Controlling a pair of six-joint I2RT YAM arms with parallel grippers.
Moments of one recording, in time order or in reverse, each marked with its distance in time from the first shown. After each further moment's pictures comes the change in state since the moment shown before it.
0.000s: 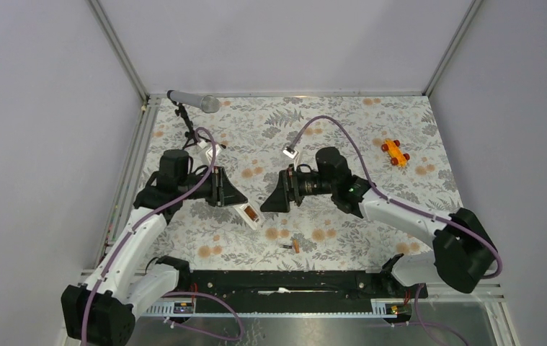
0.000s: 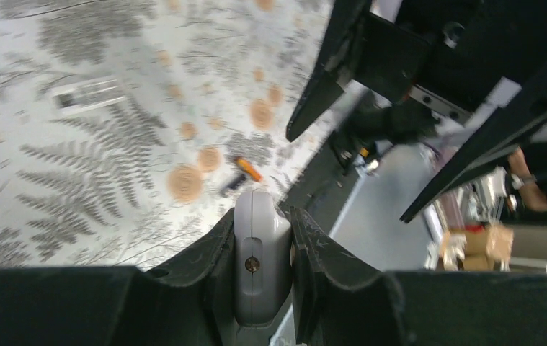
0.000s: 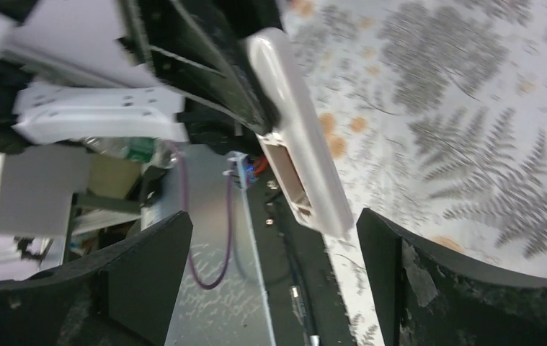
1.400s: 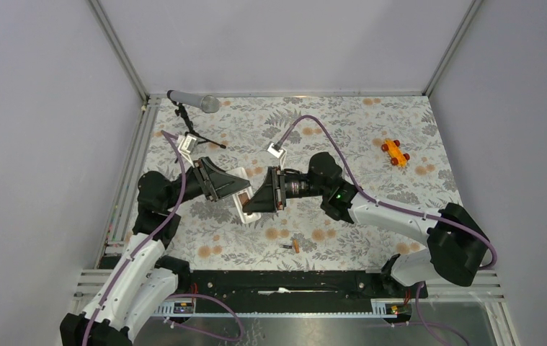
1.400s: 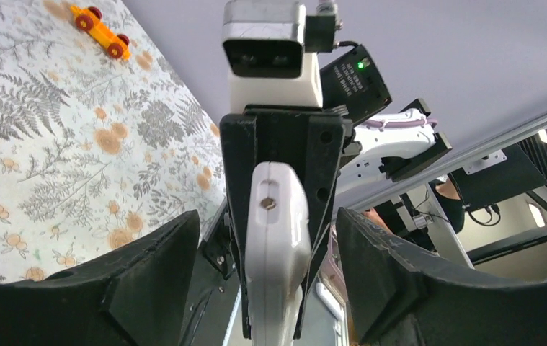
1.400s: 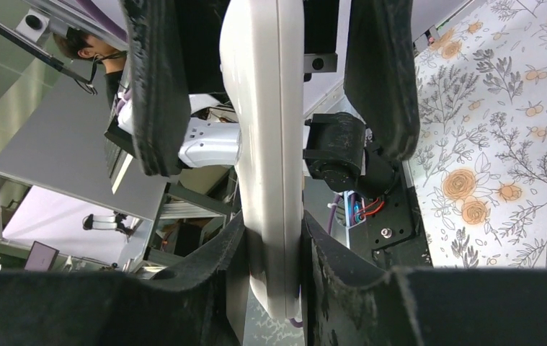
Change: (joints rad) left arm -0.018 -0.230 -0.212 0.853 0.120 -0.732; right arm 0.145 0.018 0.035 0.396 -0.052 0.324
